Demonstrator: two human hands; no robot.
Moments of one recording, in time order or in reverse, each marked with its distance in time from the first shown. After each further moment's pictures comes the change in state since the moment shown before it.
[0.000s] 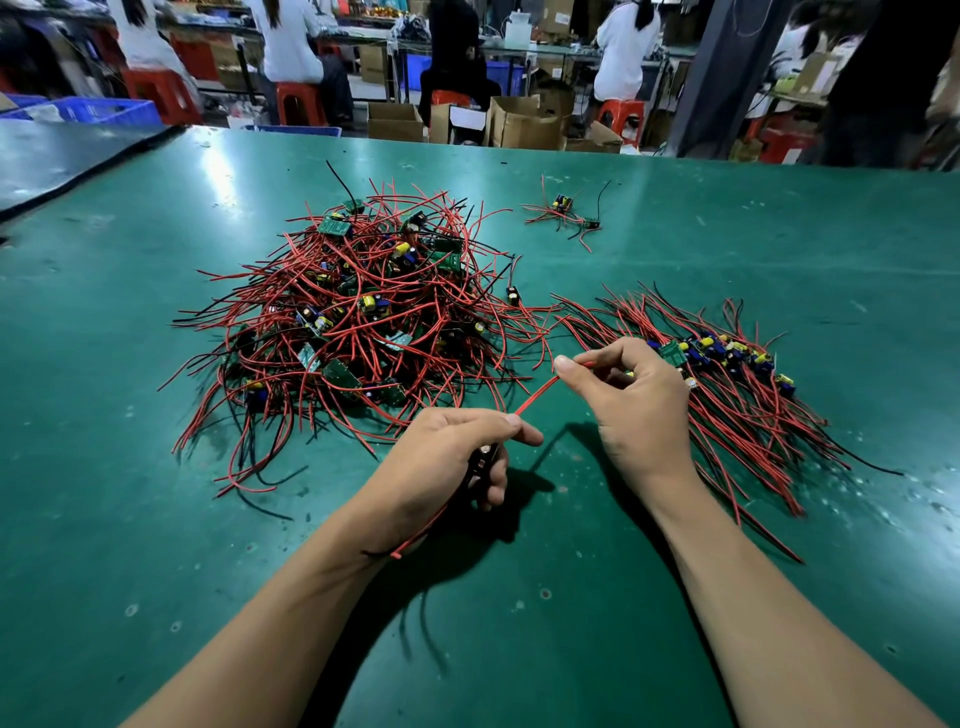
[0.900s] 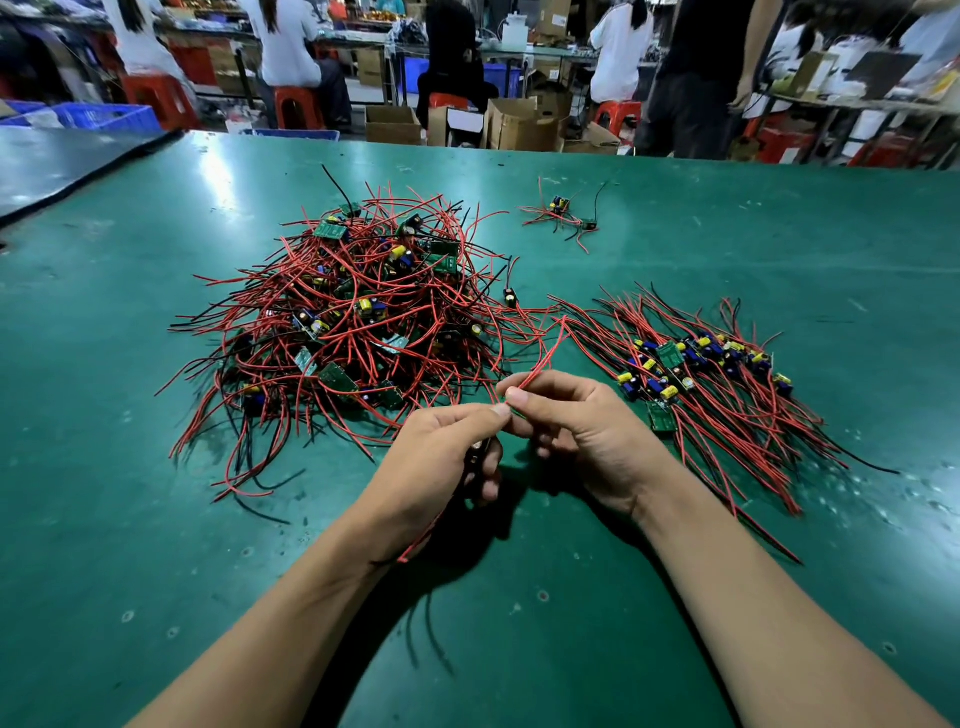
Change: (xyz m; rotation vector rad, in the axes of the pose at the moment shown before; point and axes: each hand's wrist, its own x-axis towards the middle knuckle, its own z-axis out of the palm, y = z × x) left_hand -0.001 -0.003 0.003 -0.048 0.084 0.071; right_hand -0.019 -0.024 0.010 0.574 -0.629 0.511
